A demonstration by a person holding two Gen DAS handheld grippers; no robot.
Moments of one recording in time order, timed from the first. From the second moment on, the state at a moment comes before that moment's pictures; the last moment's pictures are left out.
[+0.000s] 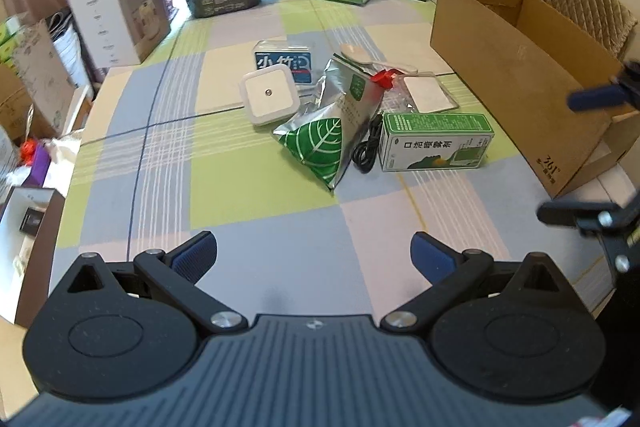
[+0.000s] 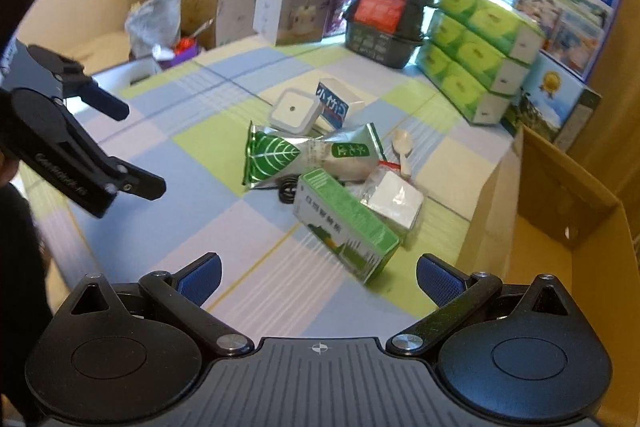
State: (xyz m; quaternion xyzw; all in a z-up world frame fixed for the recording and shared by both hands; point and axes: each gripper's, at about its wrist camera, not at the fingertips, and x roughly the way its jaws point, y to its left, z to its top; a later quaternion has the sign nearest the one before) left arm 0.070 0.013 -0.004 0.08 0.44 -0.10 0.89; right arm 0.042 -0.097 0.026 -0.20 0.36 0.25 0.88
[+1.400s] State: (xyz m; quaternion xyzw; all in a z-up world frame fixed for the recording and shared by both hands) left arm 0.193 -0.072 -0.076 0.20 0.41 -0.28 0.84; right arm 0.120 -0.112 -0.030 -0.12 0.52 0.12 0.84
